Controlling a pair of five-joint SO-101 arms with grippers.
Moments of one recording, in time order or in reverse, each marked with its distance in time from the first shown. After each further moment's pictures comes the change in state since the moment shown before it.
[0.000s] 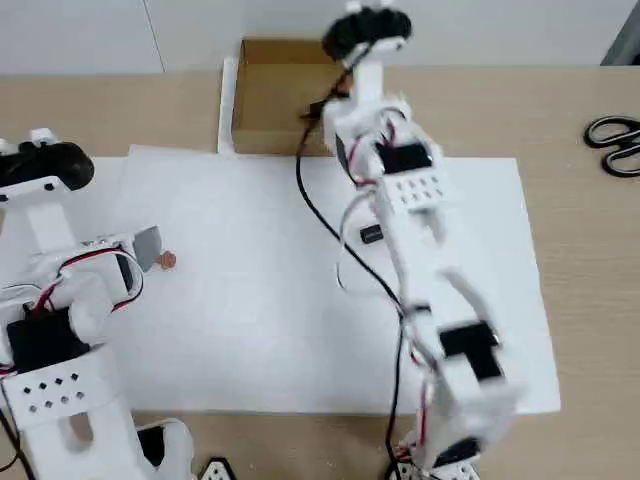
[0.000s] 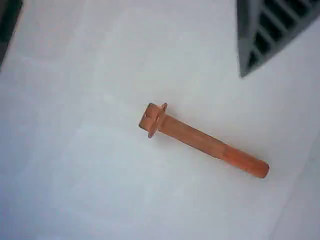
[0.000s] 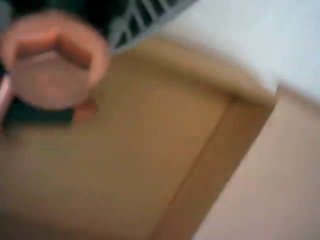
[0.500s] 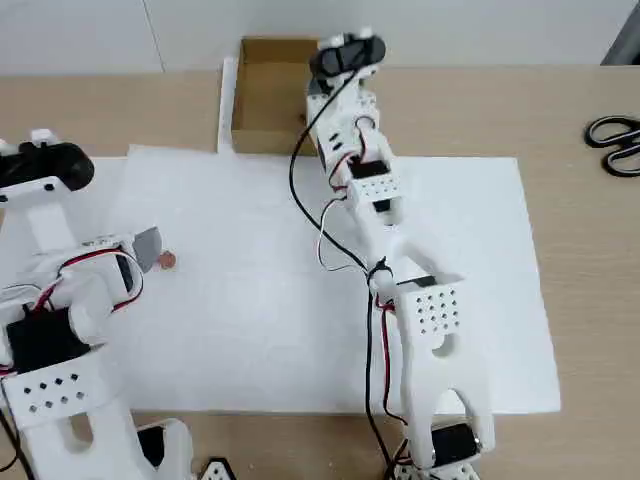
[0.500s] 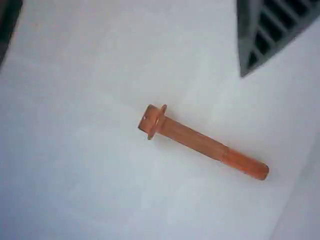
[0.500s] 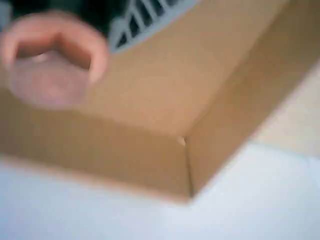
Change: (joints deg) left arm 0.0 0.0 0.3 0.0 0.0; right arm 0.0 36.0 -19.6 -32.5 0.0
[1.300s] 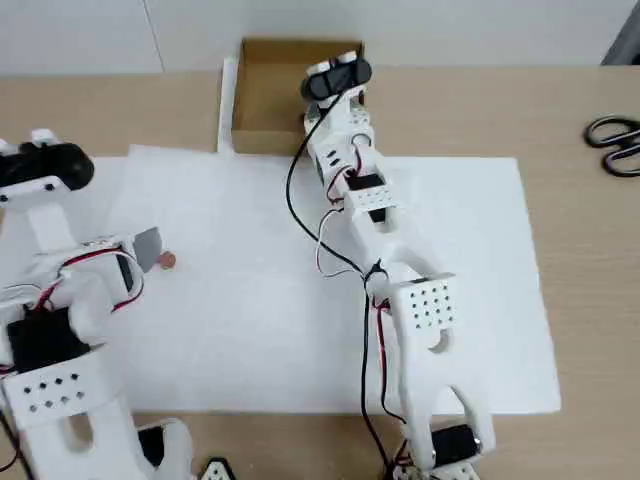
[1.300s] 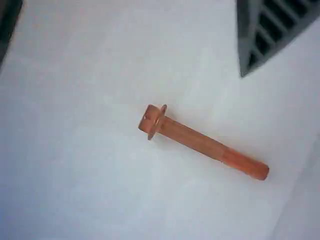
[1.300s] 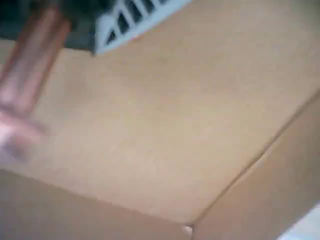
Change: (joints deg) left arm 0.0 0.0 0.0 0.0 0.0; right arm -0.2 5.1 -0.9 1.0 6.2
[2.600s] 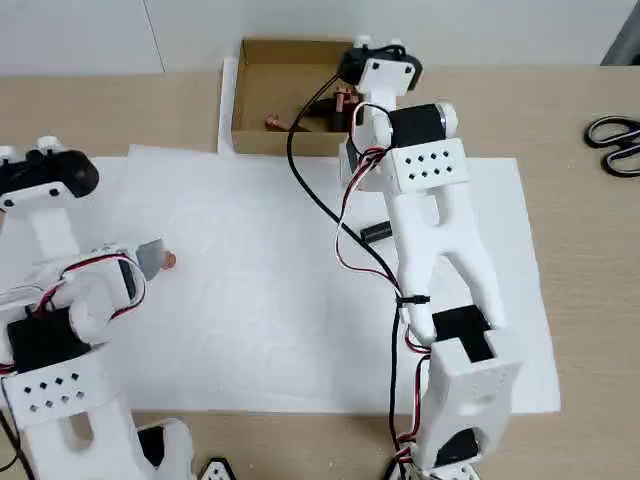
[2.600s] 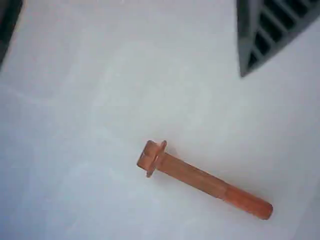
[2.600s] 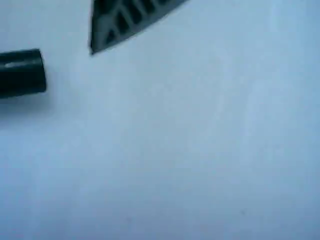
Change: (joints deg) left arm 0.0 0.0 0.0 4.1 -0.1; right arm 1.1 -40.0 -0.1 93.0 -12.9
